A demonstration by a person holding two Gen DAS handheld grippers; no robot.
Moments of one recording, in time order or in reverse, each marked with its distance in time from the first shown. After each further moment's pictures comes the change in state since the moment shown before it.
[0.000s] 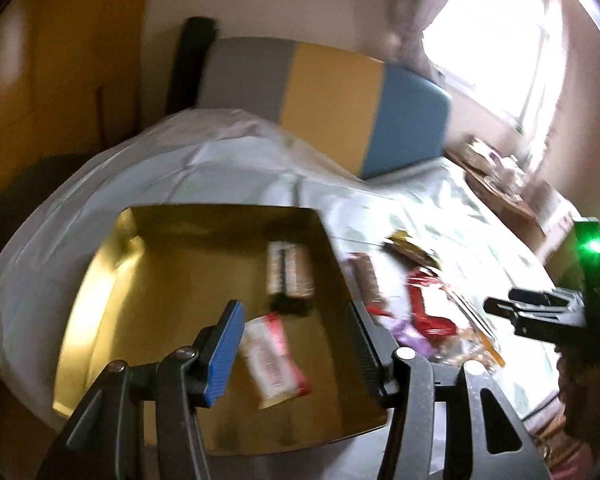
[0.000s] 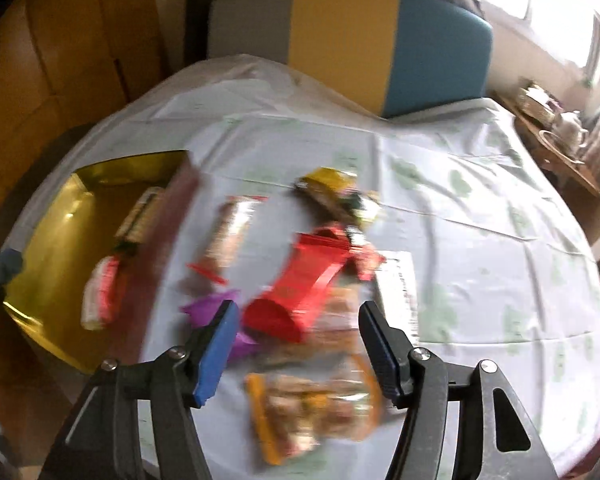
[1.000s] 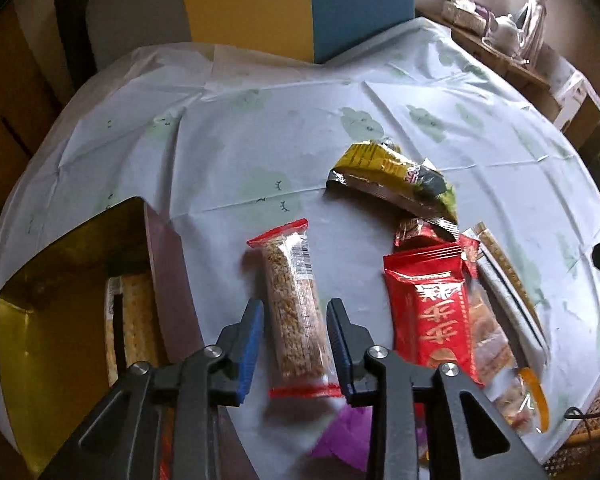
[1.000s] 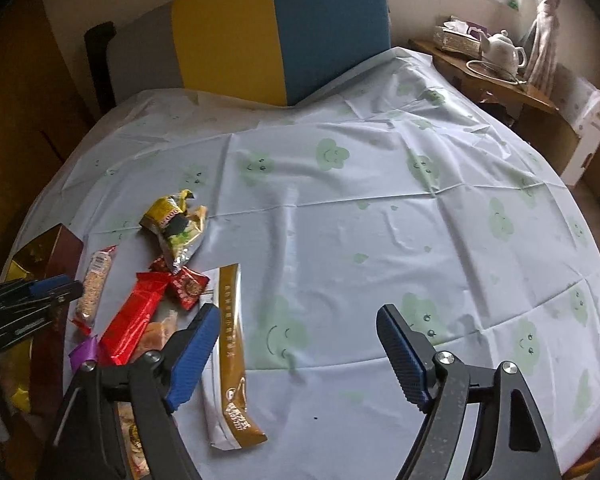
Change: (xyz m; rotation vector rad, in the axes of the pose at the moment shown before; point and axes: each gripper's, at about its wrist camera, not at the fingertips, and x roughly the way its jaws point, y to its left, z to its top) left arm 0.197 -0.117 0.044 0.280 0.422 0.075; right arm 0.021 -0.168 -0.001 0.275 -0.002 -0.036
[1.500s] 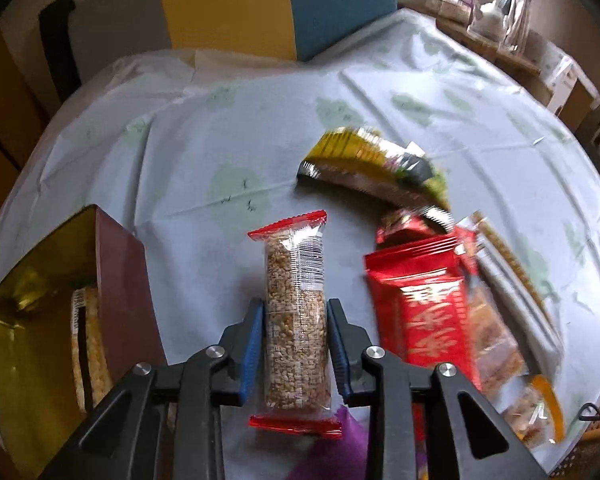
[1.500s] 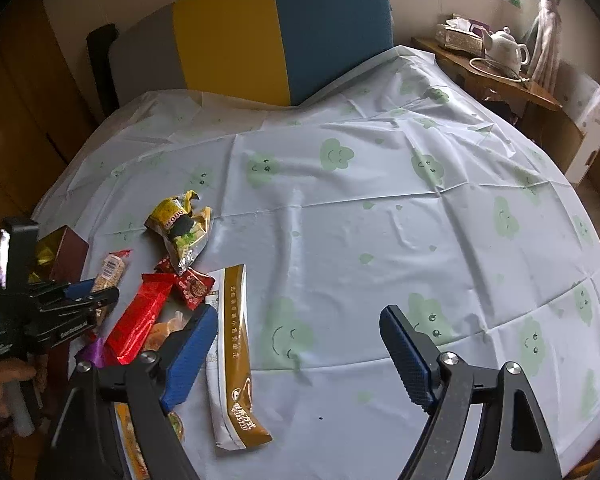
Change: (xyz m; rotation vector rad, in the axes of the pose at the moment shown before) left arm 0.011 -0.020 -0.006 0.035 -0.046 -0.020; right arm 0.002 0.000 0.001 0.000 0.006 0.009
